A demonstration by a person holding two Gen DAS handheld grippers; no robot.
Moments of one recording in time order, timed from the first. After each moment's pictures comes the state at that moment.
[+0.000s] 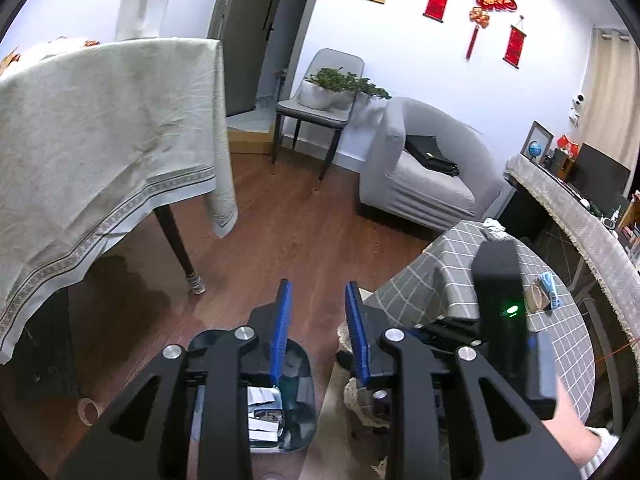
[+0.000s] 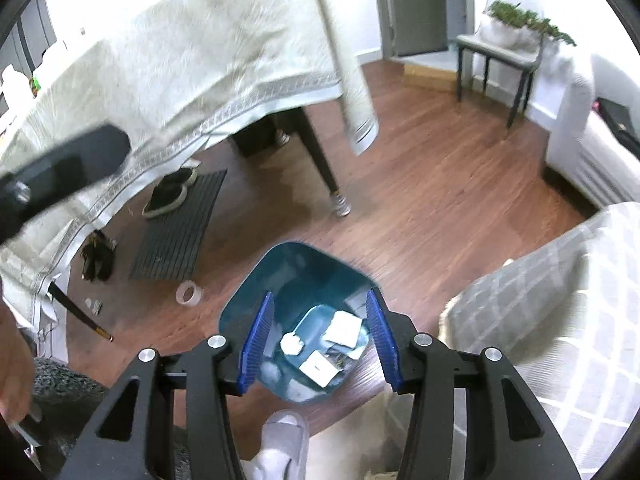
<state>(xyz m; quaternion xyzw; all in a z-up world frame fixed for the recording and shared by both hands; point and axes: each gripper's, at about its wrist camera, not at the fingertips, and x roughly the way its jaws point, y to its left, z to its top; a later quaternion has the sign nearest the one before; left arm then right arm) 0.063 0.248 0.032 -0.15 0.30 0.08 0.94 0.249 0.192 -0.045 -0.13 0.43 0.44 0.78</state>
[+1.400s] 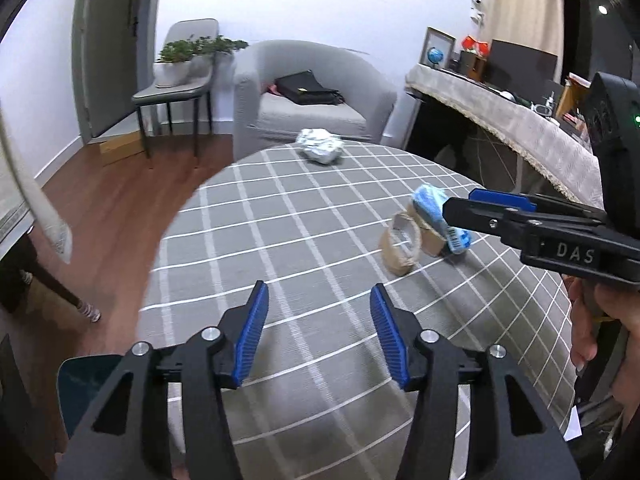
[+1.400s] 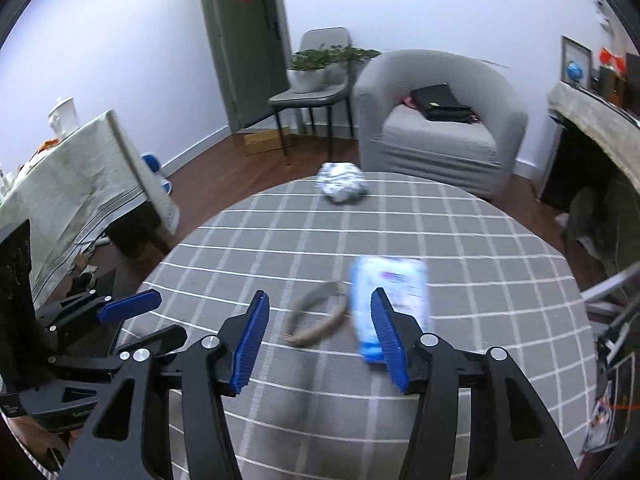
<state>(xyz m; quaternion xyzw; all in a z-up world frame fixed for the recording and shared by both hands) 0.200 -0.009 -0.019 -0.05 0.36 -0.09 0.93 0.312 -0.135 0.013 -0.02 0.37 0.23 0.90</state>
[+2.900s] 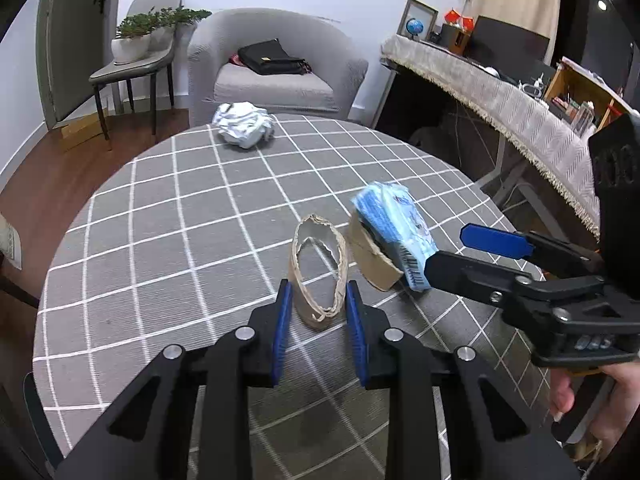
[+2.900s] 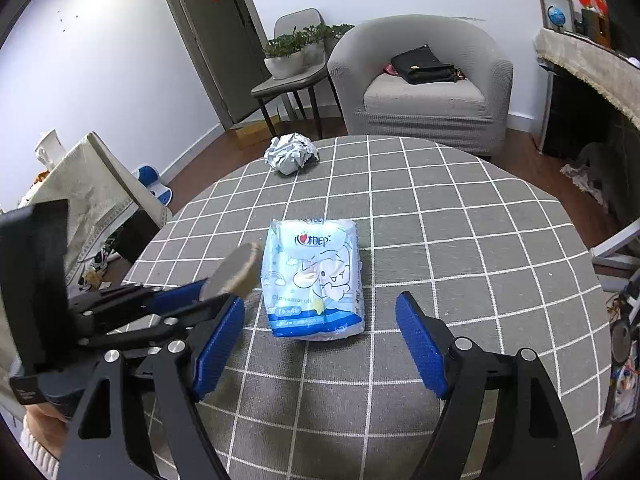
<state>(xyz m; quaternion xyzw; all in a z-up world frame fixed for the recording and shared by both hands) 0.260 -0.060 -0.036 -0.06 0.41 -0.13 0.90 0.342 -0.174 -0.018 0.03 0.41 0.24 0.88</state>
